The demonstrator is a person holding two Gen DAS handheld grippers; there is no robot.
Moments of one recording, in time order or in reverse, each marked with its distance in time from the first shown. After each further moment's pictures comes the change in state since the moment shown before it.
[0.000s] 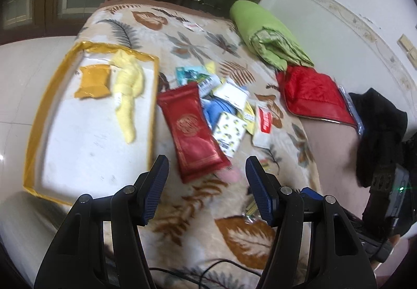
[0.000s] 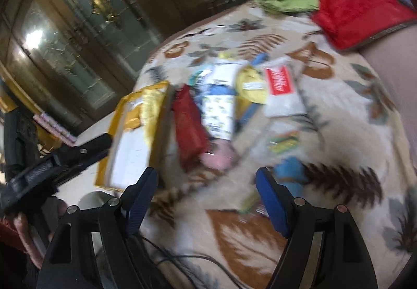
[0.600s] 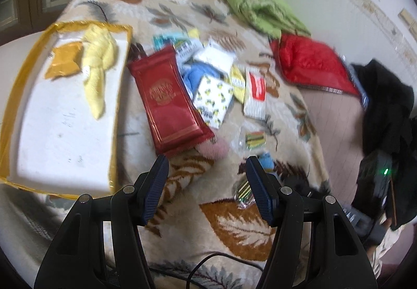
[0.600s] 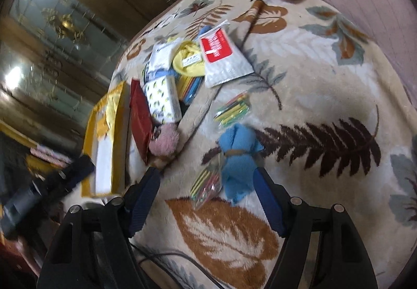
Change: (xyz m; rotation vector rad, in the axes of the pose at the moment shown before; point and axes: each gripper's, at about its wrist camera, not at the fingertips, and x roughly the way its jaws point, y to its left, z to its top) left arm 0.052 -0.026 -0.024 0.076 0.144 0.003; right arm 0.018 -0.077 -0.022 0.241 0.056 0.018
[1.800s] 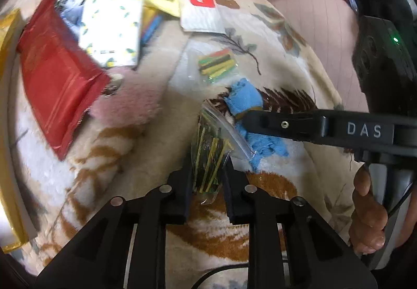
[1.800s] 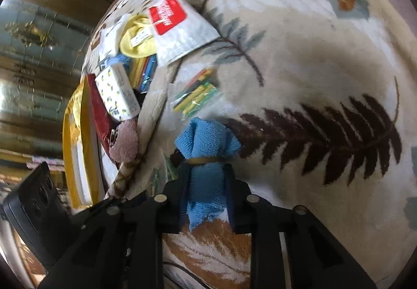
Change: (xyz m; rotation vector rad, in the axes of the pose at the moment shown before) left arm 0.111 -0.049 -0.032 0.322 0.262 -0.091; right arm 0.047 -0.025 0.018 0.116 0.189 -0.082
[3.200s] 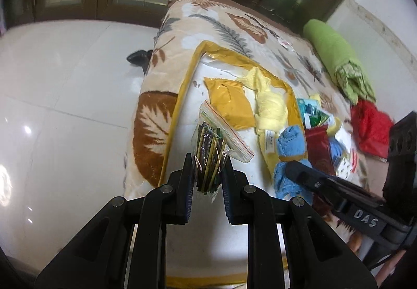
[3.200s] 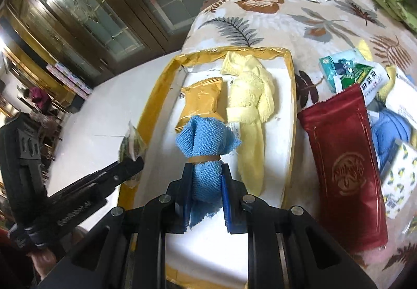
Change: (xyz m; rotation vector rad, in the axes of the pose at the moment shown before) left arm -0.188 0.271 -0.060 -0.591 -0.396 0.266; right arm 0.111 0.298 -0.018 -0.589 -0.016 0.087
